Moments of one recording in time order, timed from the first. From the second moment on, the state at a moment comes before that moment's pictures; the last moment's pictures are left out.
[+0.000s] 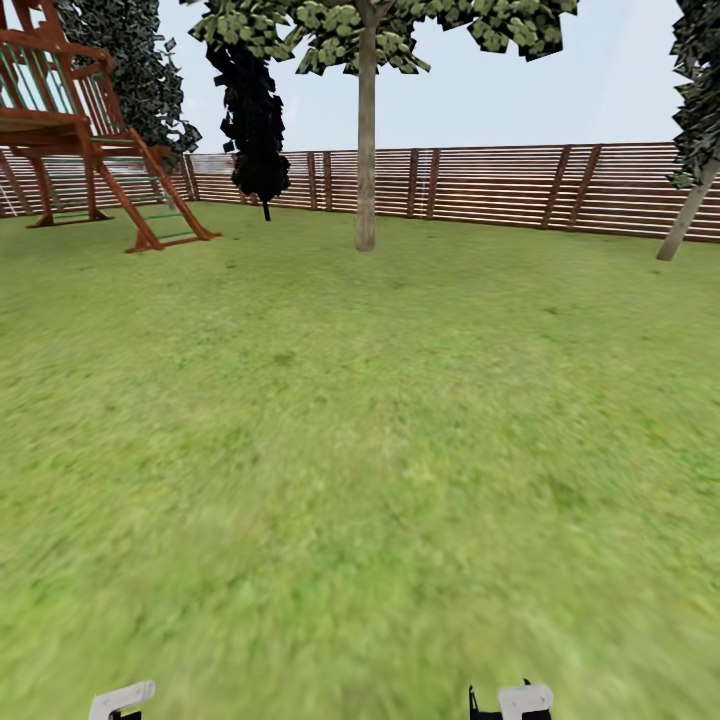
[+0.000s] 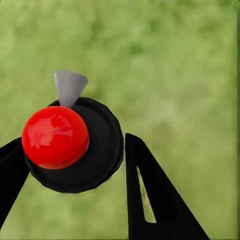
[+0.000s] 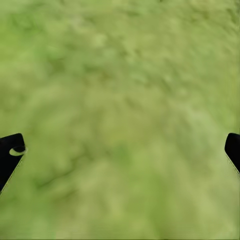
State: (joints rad) left arm -0.44 0.21 -0.38 0.04 0.60 -0.39 0.06; right arm -0.37 0.02 -0.12 -0.03 0.41 -0.66 -0.32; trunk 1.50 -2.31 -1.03
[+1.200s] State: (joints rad) left arm -0.44 0.22 -0.38 0.04 0.61 -0.39 0.06; right arm -0.37 0.02 -0.12 -0.03 0.41 -0.66 -0.32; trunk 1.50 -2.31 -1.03
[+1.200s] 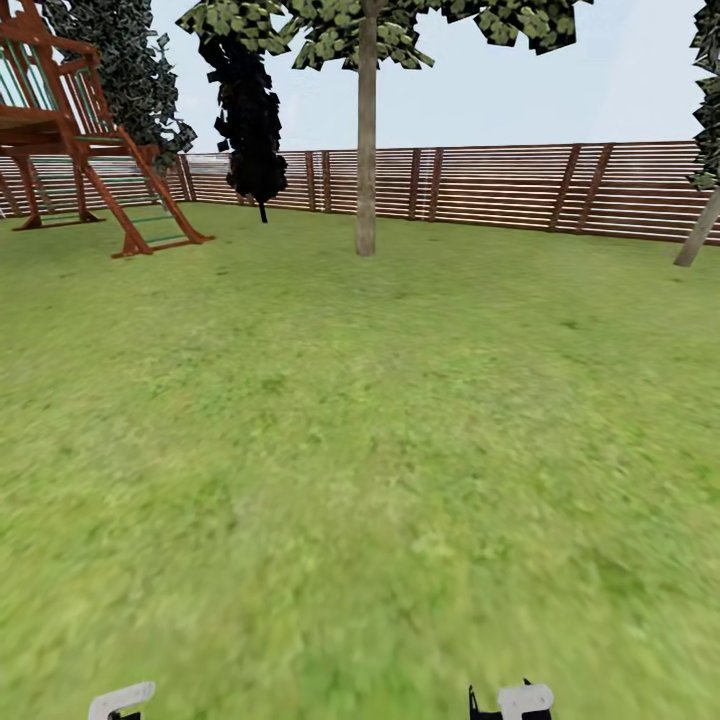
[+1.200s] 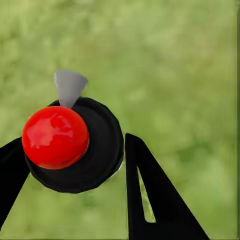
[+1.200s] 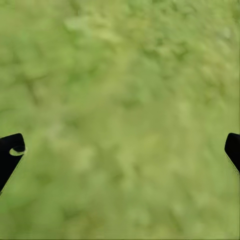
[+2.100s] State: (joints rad) left arm -0.44 0.22 -0.38 0.04 0.61 -0.39 0.06; right arm -0.37 0.02 -0.12 -0.03 0.41 -0.66 -0.32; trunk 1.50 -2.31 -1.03
